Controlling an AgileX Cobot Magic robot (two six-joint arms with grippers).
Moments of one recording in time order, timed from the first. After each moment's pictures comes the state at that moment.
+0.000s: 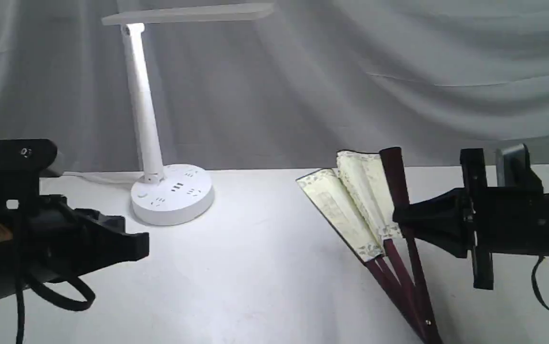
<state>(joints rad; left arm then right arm) -0.40 1.41 -0.67 -0.46 -0.10 0.23 -0.30 1.90 -0.95 1.58 1.21 -0.87</state>
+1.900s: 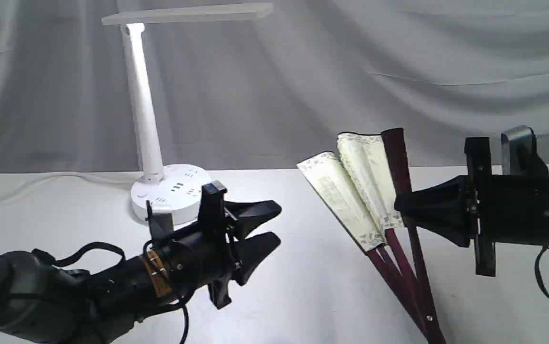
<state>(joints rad) -0.41 2.15 -0.93 0.58 -1.13 -1.85 -0.30 1.86 -0.95 1.59 1.21 -0.92</state>
